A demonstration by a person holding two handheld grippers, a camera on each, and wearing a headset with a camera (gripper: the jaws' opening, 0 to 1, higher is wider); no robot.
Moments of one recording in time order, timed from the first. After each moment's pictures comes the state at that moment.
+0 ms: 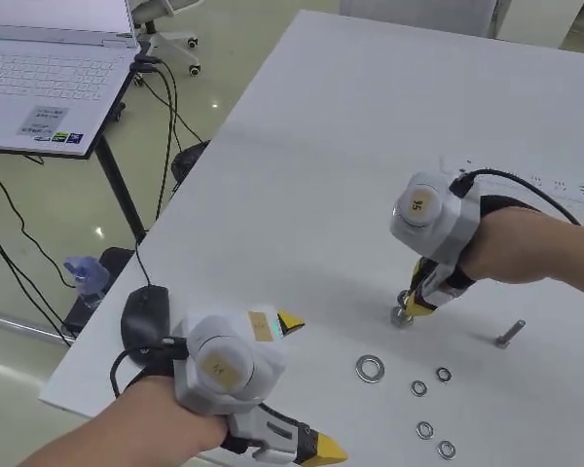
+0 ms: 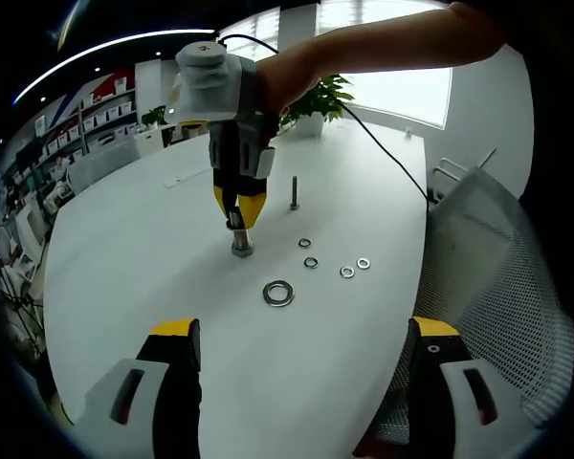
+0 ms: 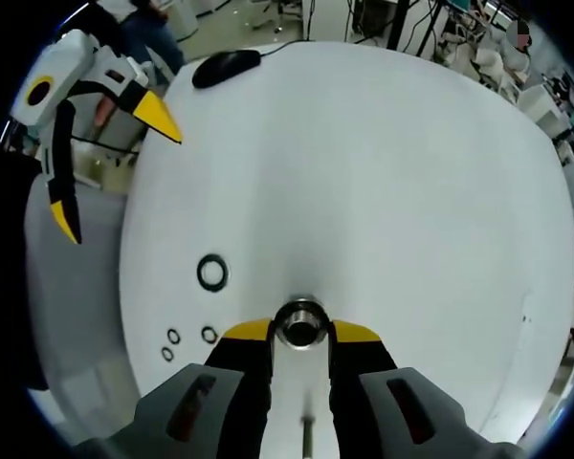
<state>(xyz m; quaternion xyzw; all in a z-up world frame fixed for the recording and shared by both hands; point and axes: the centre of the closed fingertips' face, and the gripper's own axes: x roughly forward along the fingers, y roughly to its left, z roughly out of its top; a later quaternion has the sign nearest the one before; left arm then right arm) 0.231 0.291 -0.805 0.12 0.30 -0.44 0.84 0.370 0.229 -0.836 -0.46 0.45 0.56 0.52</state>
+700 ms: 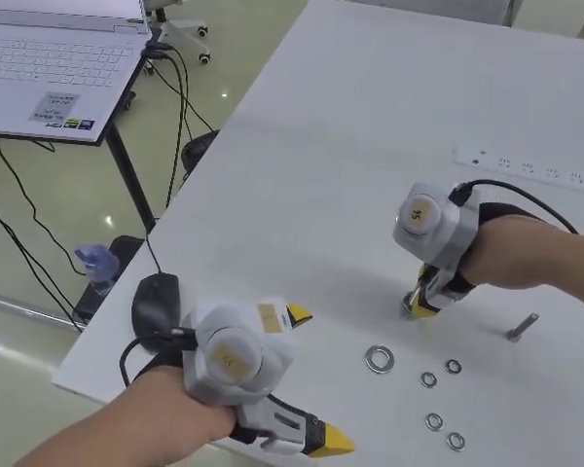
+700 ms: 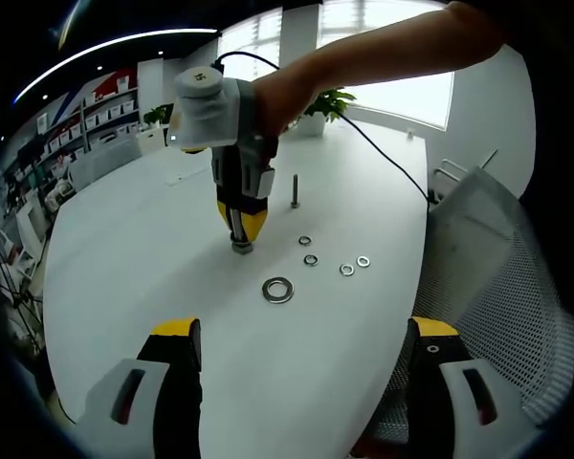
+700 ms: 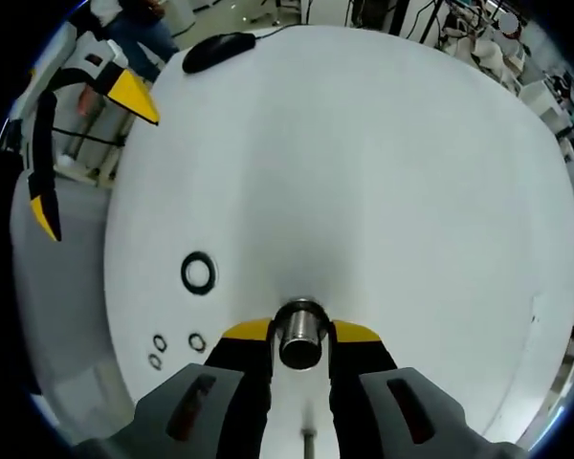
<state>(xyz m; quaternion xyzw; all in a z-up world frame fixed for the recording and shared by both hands) 0.227 0.293 -0.808 0.12 0.30 -0.44 0.84 0.367 0.227 -0.859 -0.46 0.46 0.55 0.52</state>
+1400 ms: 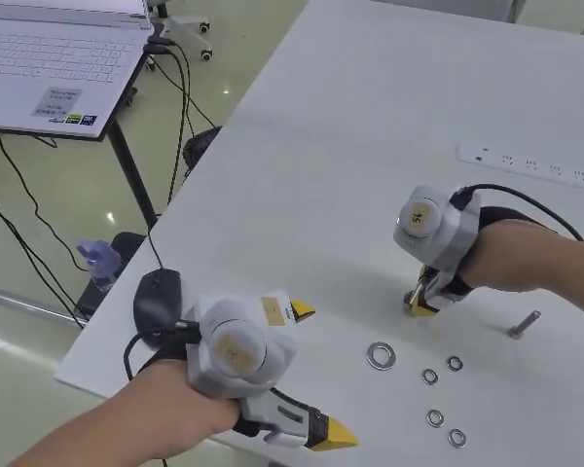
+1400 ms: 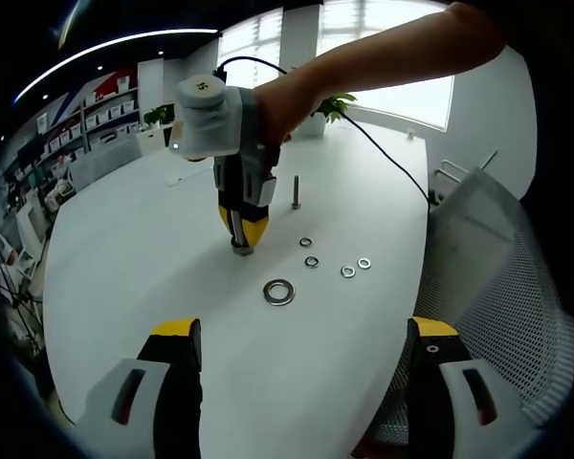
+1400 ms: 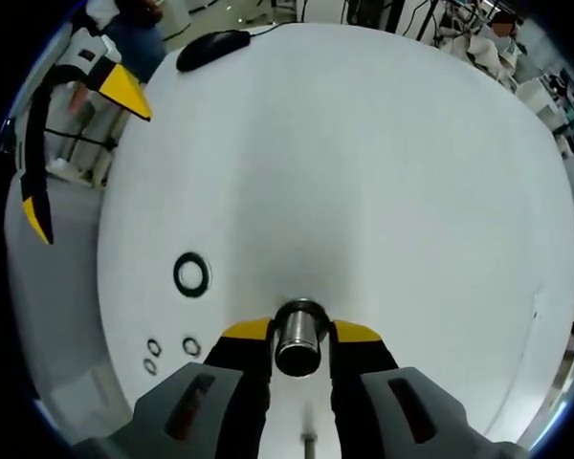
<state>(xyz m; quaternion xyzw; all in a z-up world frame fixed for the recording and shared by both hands) 0.228 0.289 -0.807 0.12 0.30 -0.44 0.84 0.368 0.223 -0.867 -0.46 0.46 0.55 0.53</state>
